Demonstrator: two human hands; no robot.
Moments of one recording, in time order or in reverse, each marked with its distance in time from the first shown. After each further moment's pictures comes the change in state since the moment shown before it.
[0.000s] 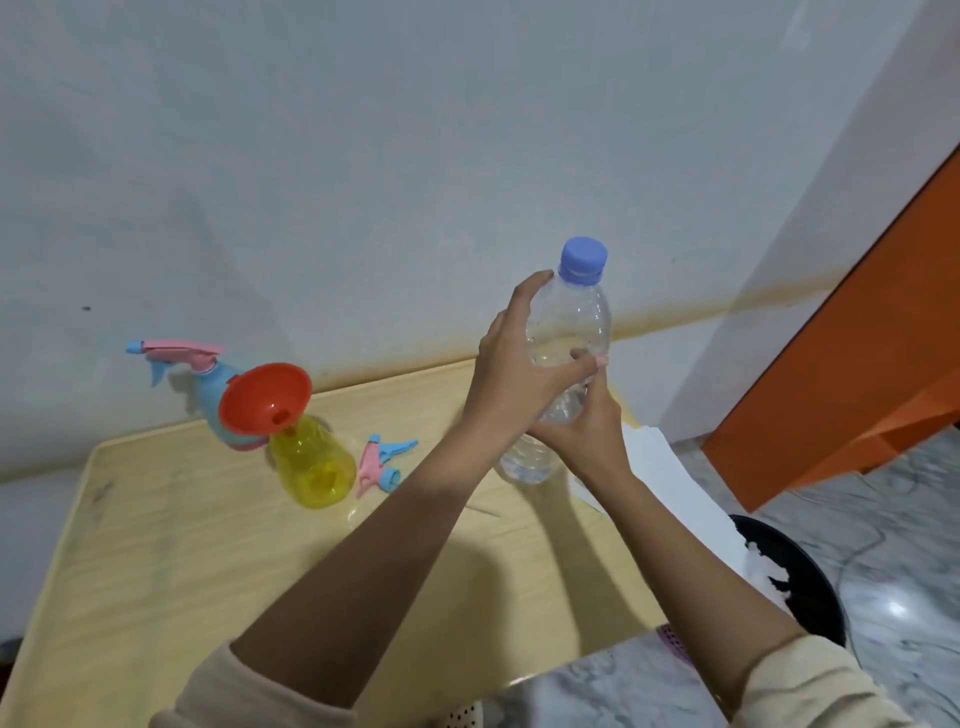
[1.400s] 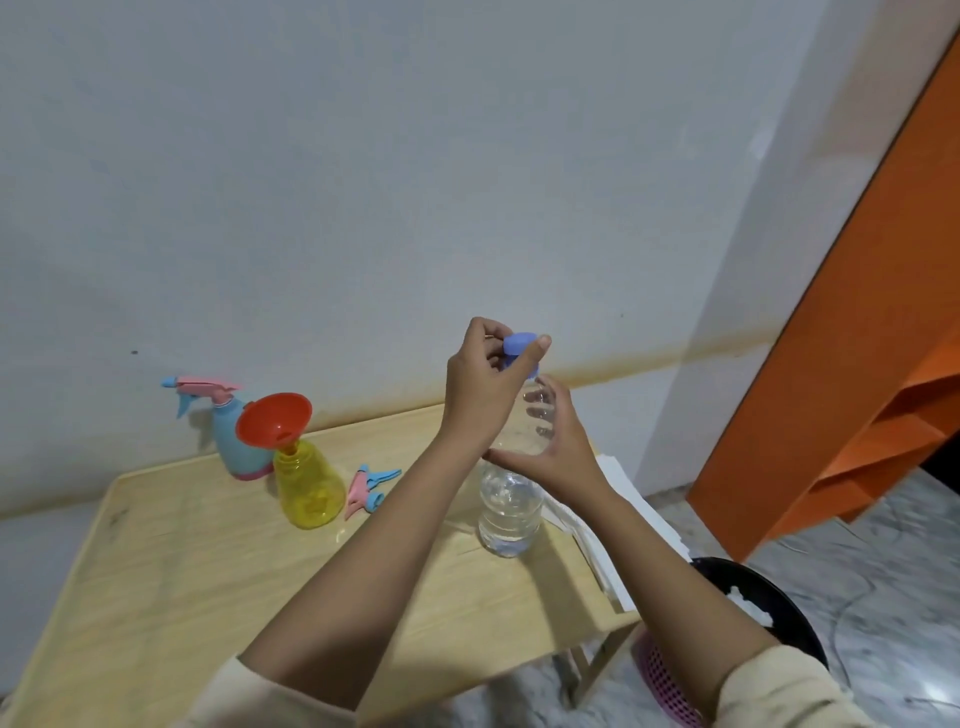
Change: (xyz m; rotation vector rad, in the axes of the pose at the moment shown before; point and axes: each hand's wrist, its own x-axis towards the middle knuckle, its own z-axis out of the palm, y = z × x) left_hand -0.036 0.052 0.006 -0.160 0.182 0.090; right_hand -0.040 -0.020 -0.040 0.121 -0.120 -0.198
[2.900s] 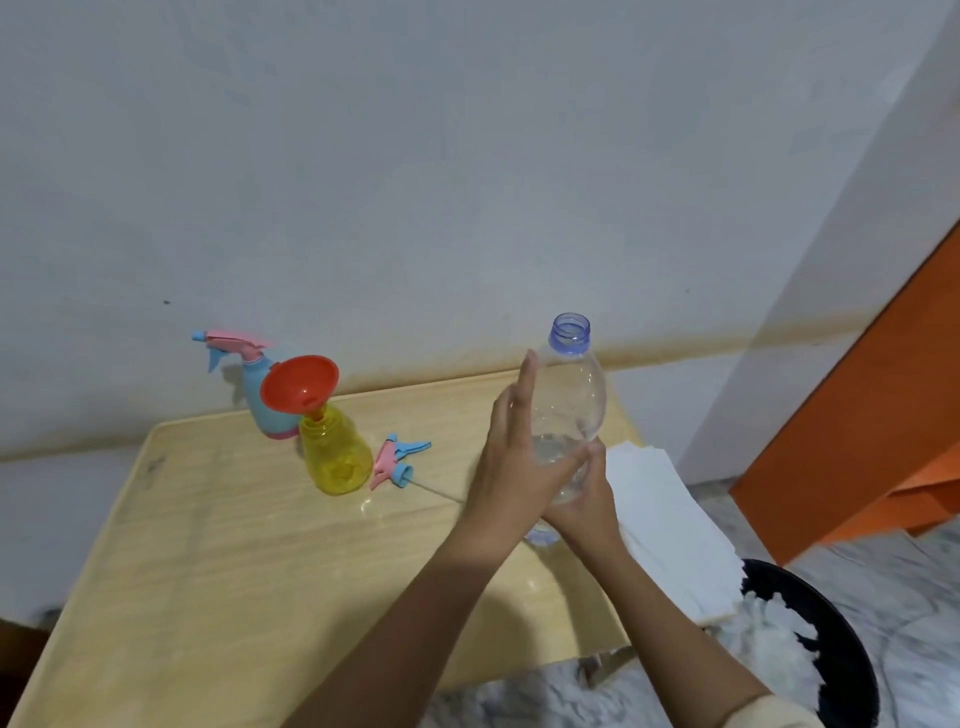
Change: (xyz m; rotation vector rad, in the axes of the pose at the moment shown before) left_hand -0.060 -0.069 -0.001 0.327 -0.141 -0.037; right_hand -0.029 0.075 0.034 0.054 0.030 0.175
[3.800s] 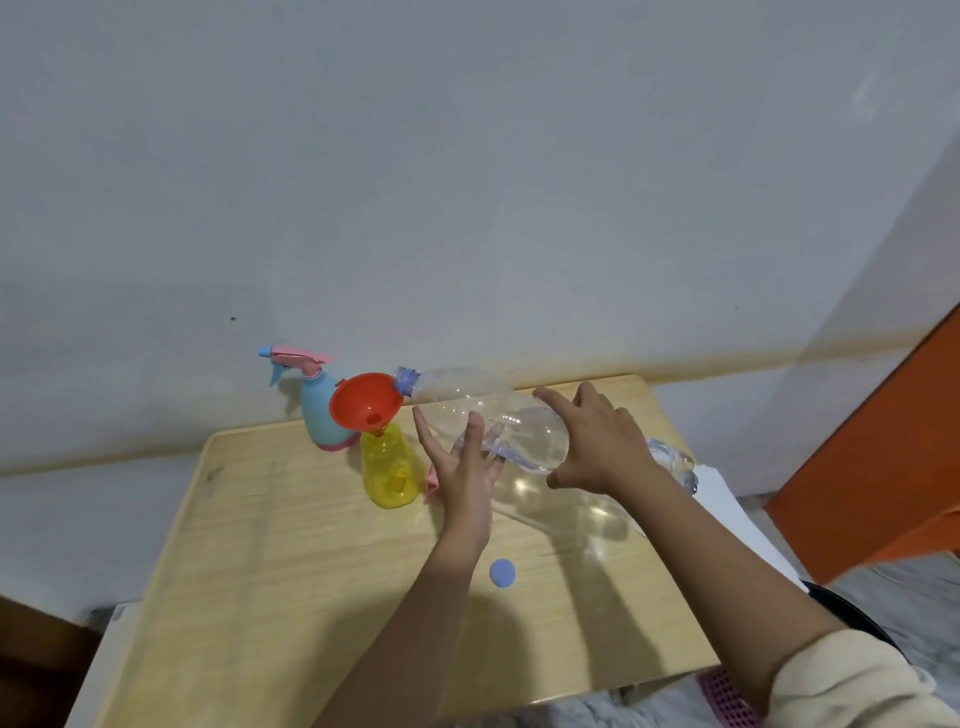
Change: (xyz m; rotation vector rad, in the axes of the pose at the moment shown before) left_hand 0.021 -0.076 -0.062 -1.010 0.455 -0.373; right_hand 0.057 -0.104 0.034 -1.081 -0.341 -0.226
